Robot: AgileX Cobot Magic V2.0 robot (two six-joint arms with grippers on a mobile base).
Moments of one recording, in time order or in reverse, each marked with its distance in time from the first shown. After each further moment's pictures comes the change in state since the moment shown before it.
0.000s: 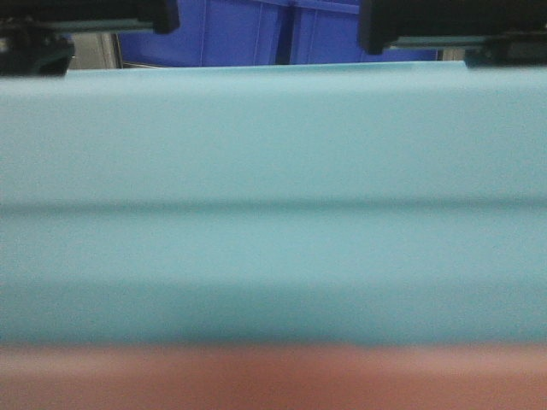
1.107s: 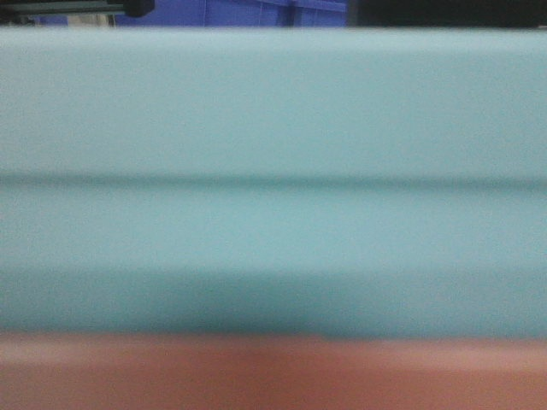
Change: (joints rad) left arm -0.030 -0.052 0.021 0.048 0.000 -0.051; right arm 0.030 -0.002 0.001 -0.007 -0.013 0.020
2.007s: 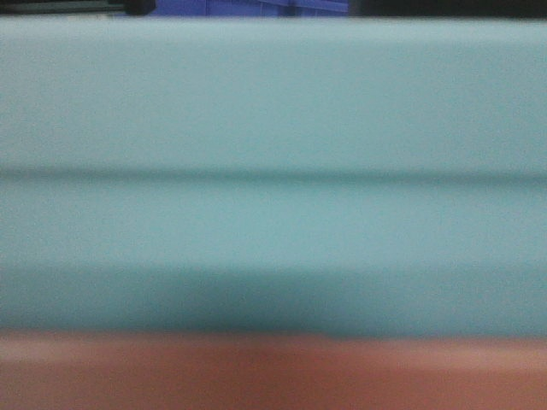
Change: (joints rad) left arm -0.004 0.000 0.000 0.000 0.000 0.000; right arm 0.000 0.000 0.000 0.004 0.006 0.002
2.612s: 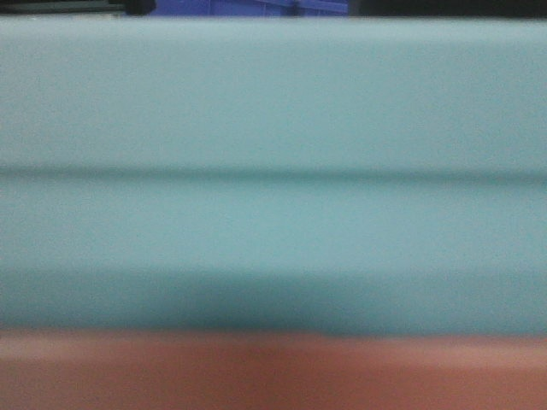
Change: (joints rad) left arm 0.000 0.000 0.000 0.002 0.000 0.000; right arm 0.000 0.000 0.000 0.000 0.000 0.002
